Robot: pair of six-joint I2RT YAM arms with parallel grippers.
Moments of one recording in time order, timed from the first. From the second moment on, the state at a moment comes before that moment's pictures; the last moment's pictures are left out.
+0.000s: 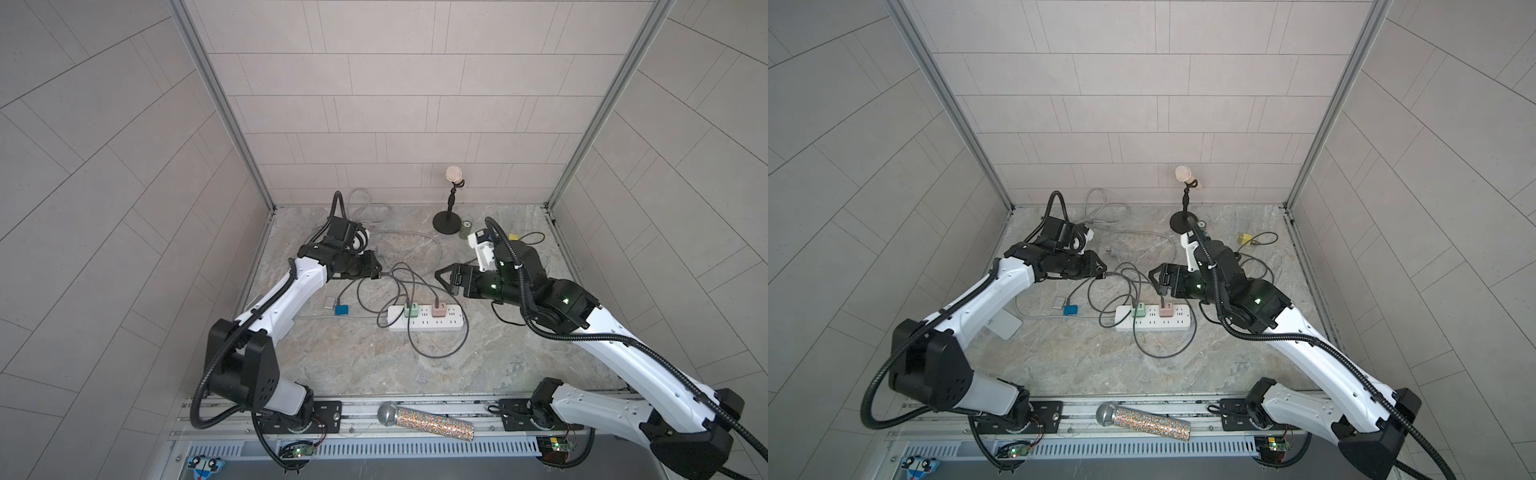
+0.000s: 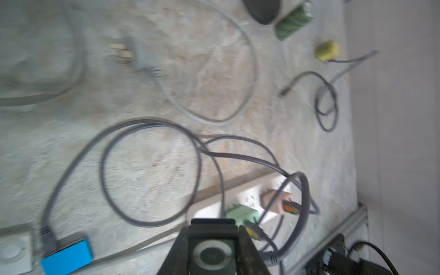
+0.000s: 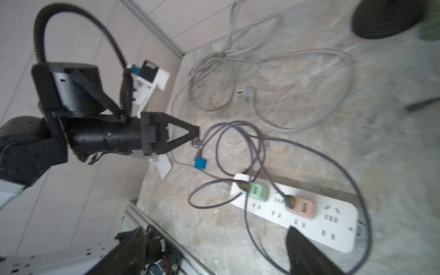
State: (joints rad) left arm -0.29 1.53 1.24 -0.75 0.32 -0.39; right arm 0.59 1.04 1.16 -0.72 -0.11 0.71
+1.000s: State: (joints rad) left arm -0.16 1.71 1.46 -0.78 0.20 -0.39; right arm -0.18 2.38 2.46 -1.18 -0.03 0.11
